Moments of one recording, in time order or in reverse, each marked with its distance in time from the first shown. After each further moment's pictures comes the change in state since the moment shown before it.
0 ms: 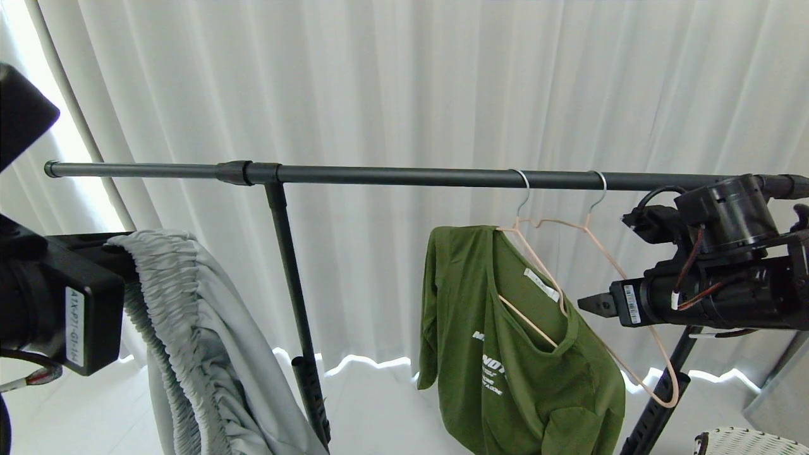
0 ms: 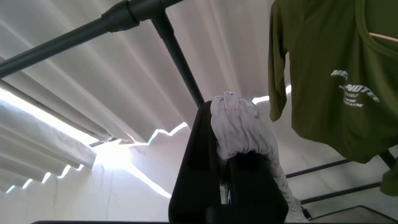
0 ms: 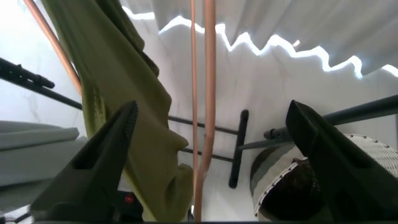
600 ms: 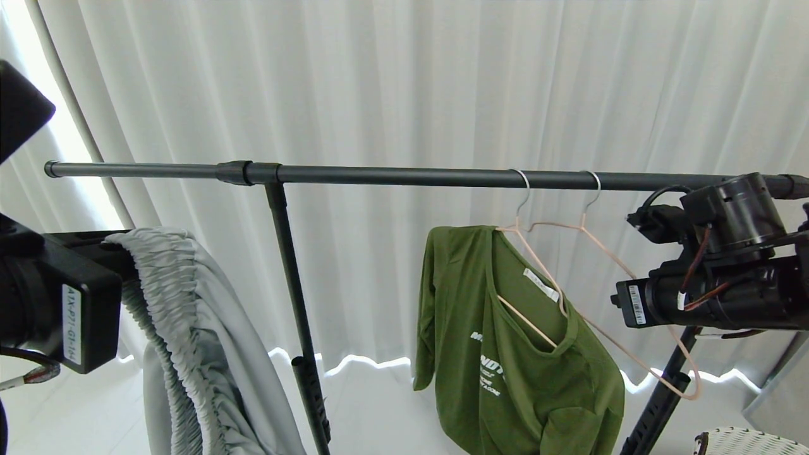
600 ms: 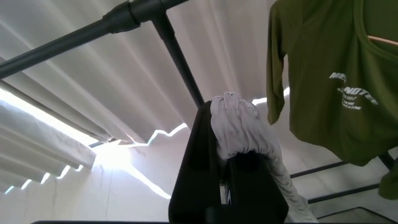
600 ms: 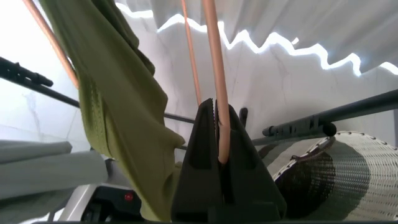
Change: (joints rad) left arm 0.000 -0.001 -0.004 0.000 0.000 0.000; right arm -0.003 -0.019 0.001 0.015 -0.001 0.000
